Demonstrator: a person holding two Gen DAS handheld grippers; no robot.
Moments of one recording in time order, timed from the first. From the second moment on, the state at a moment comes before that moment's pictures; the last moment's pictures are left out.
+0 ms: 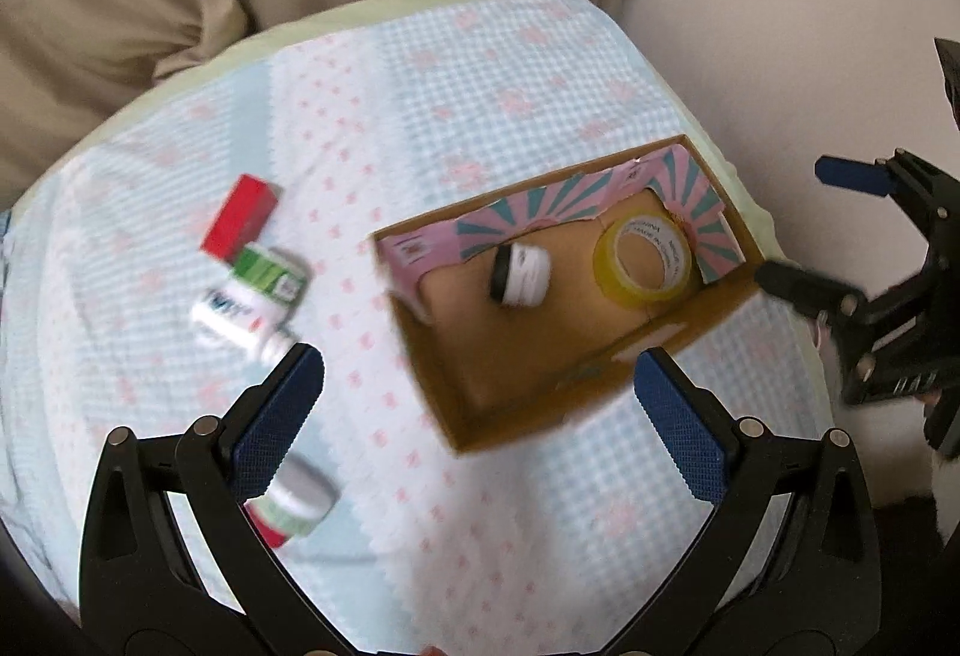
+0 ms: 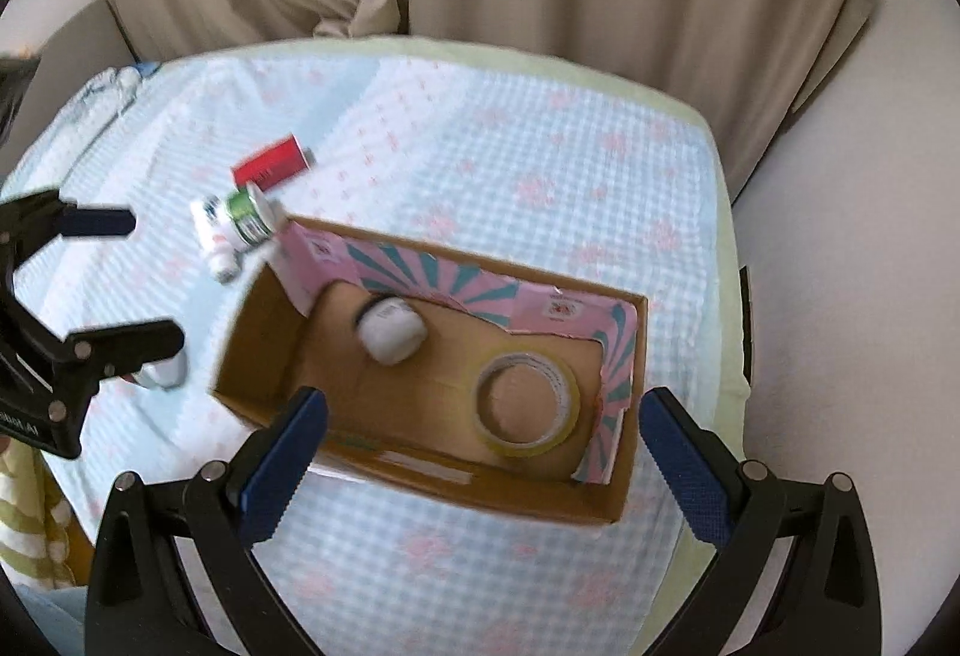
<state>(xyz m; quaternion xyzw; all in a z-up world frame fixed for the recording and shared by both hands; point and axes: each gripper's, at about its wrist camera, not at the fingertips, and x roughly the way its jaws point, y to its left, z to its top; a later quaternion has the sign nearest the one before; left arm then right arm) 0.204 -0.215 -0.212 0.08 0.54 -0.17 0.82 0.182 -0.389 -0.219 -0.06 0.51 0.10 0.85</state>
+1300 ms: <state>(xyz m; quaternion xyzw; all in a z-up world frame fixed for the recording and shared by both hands) 0.159 -0.041 -0.370 0.24 0.59 -0.22 0.74 0.284 -0.139 -0.282 -0.14 0.53 0.23 0.80</state>
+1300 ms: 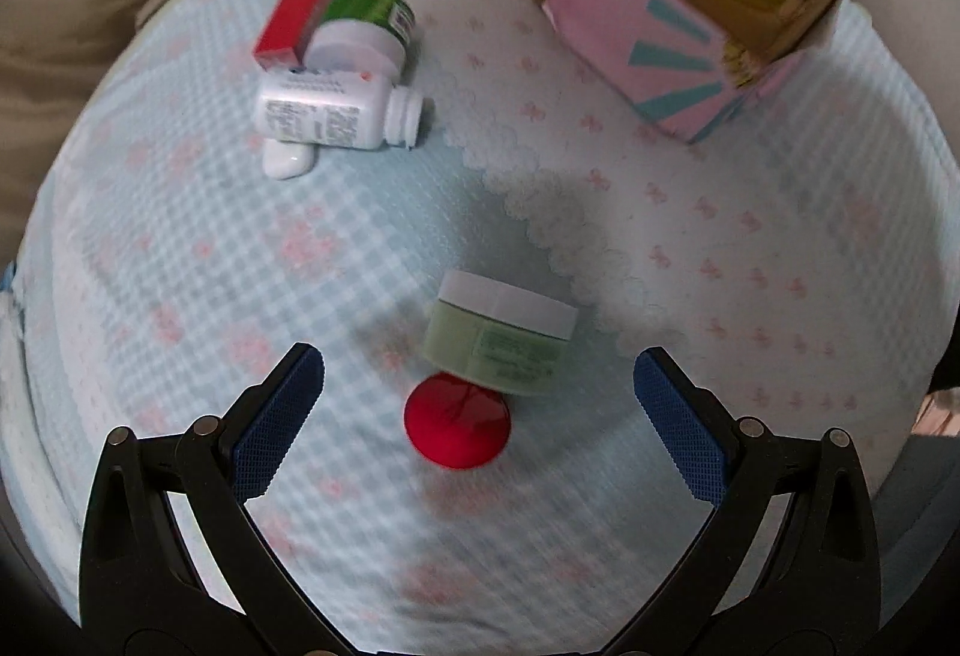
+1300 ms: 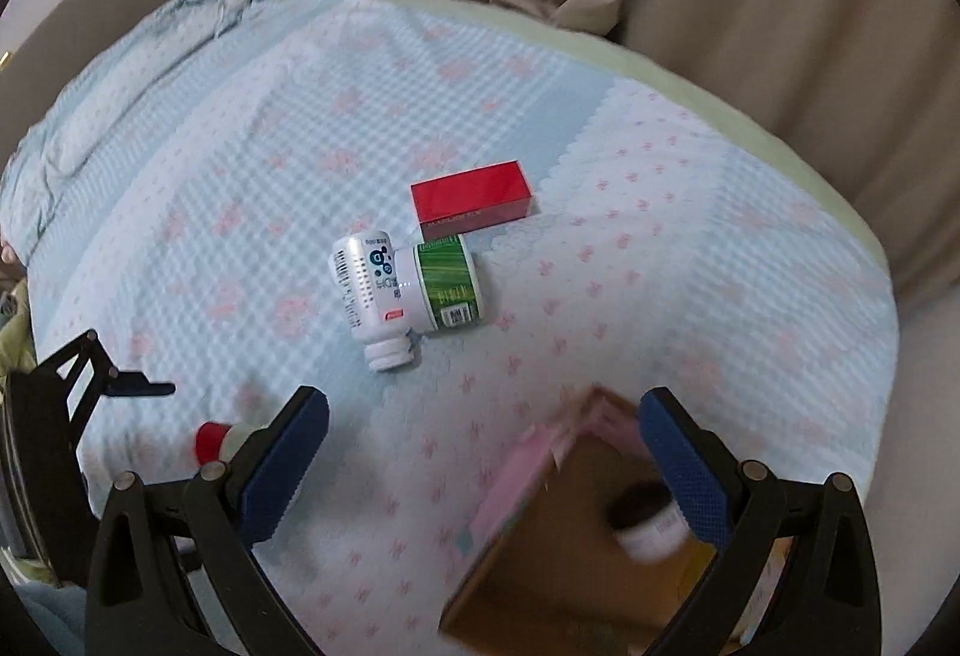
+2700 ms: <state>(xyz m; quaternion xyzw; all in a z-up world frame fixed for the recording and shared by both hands) 0.182 -0.062 -0.444 0.24 0.63 -0.27 0.69 0.384 -0.041 -0.433 -0.19 0.61 0.29 0.71</state>
